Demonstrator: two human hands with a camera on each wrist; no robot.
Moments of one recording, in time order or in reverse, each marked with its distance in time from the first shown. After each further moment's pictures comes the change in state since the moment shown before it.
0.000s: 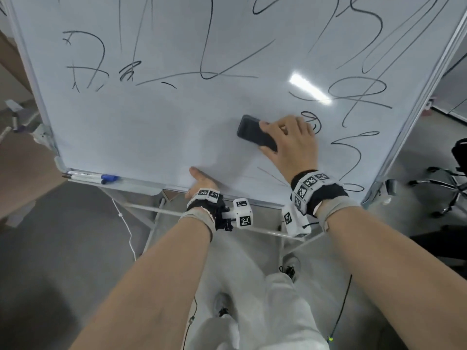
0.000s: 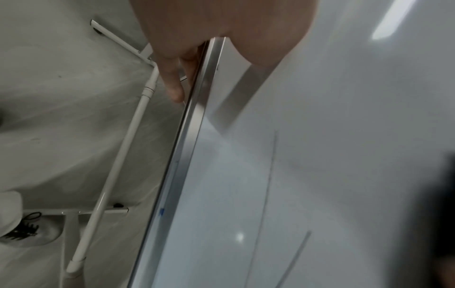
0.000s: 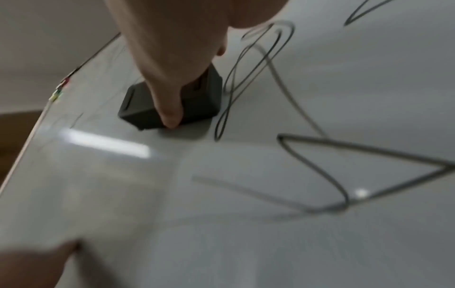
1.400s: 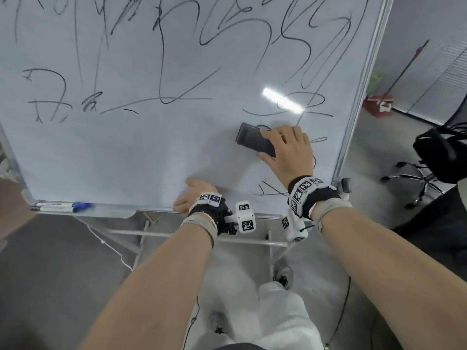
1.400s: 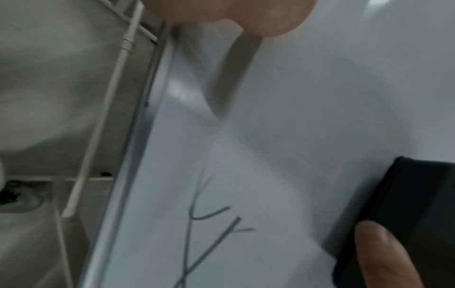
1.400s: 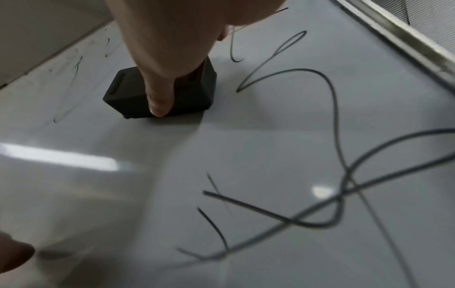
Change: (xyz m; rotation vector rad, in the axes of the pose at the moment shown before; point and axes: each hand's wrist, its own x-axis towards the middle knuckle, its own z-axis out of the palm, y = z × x) left_hand -0.089 0.005 0.049 -0.034 0.104 0.273; right_hand -0.032 0.063 -0.030 -0.081 0.071 0.131
